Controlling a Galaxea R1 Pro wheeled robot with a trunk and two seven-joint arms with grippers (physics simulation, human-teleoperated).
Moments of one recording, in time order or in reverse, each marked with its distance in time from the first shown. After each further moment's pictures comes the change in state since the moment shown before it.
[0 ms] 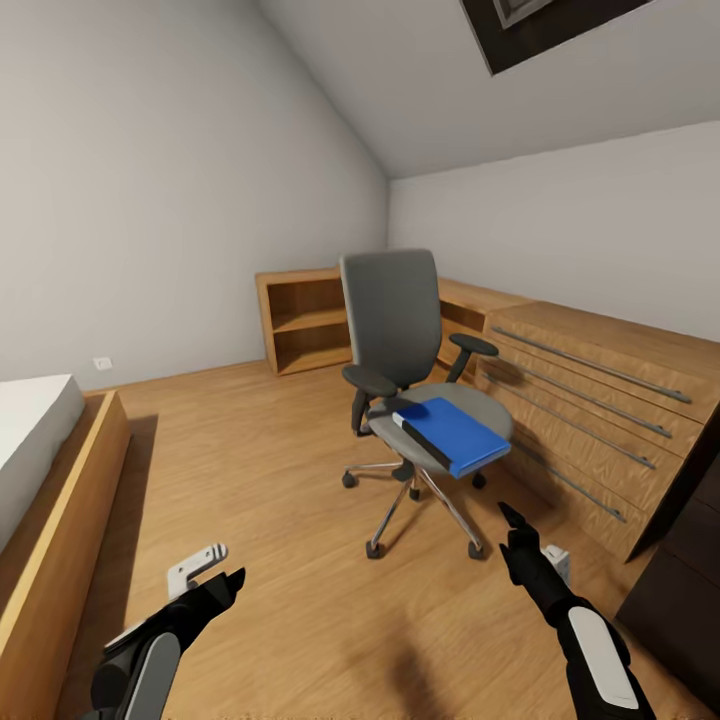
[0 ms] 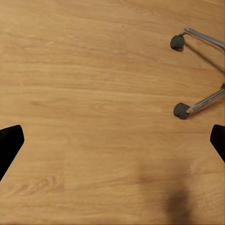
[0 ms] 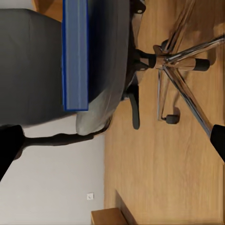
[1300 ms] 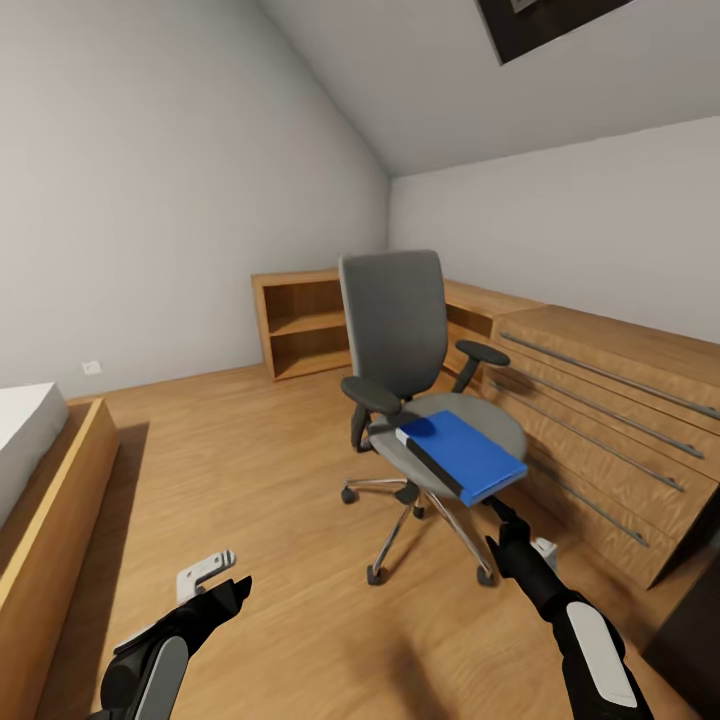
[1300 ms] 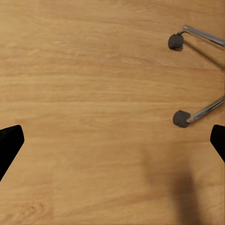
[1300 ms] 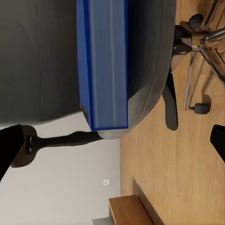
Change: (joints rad) left arm 0.000 0.006 -0.029 0.037 -0.021 0.005 -0.008; right arm 0.000 0.017 0.005 -0.038 -0.043 0.095 0.002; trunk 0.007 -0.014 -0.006
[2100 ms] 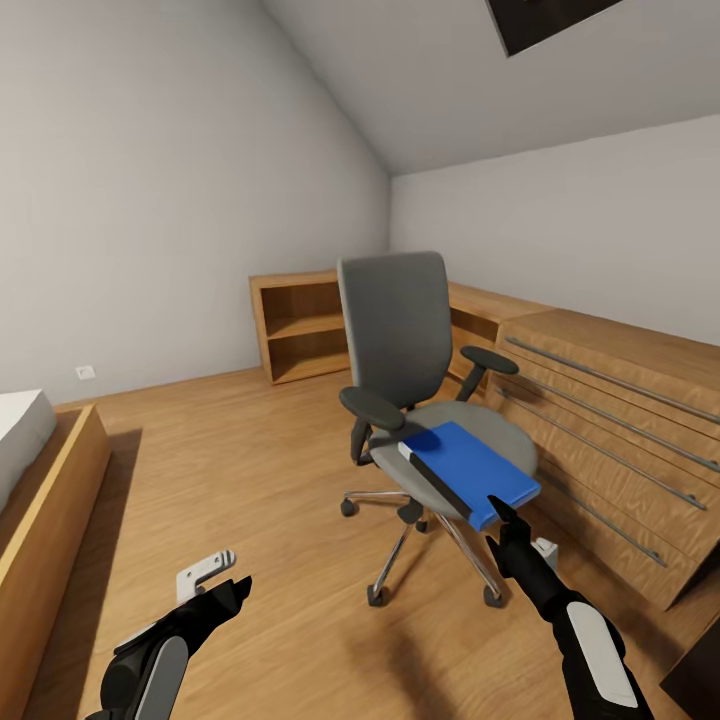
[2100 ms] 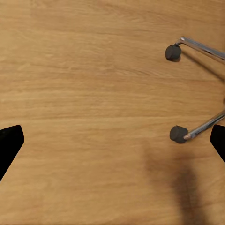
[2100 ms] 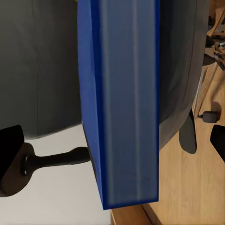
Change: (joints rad) left arm 0.000 0.000 0.000 0.000 0.000 -0.001 0.000; right arm 0.000 -0.001 0.001 0.000 -0.005 -0.001 -0.002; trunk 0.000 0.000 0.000
